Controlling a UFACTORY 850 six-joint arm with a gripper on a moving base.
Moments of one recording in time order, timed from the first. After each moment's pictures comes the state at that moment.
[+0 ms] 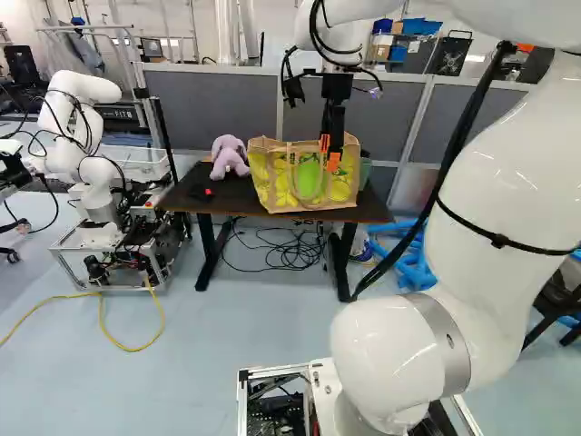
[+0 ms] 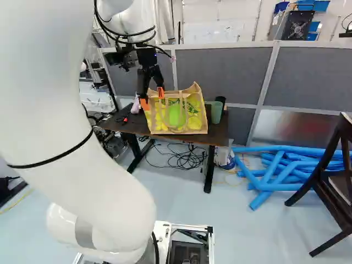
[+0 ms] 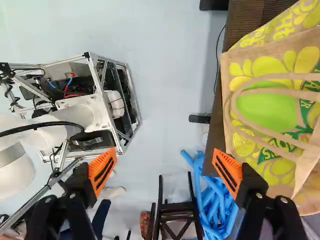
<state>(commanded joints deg) 1.0 -1.5 -70.9 -0.5 -70.9 -78.8</state>
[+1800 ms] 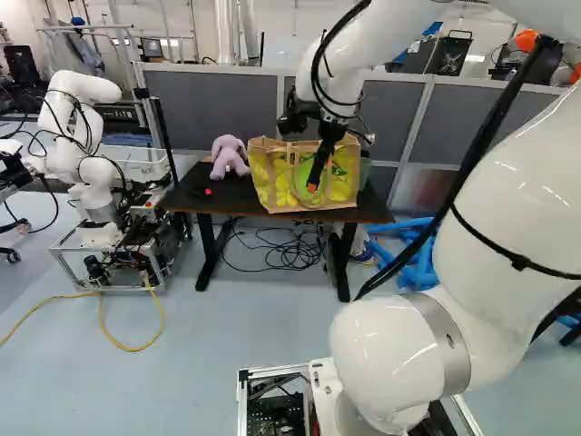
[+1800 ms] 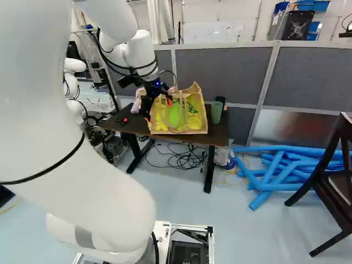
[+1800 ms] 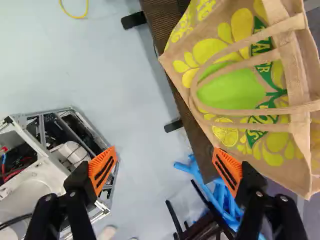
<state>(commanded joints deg) 0.7 3.8 -51.0 -0.3 -34.5 -55.0</state>
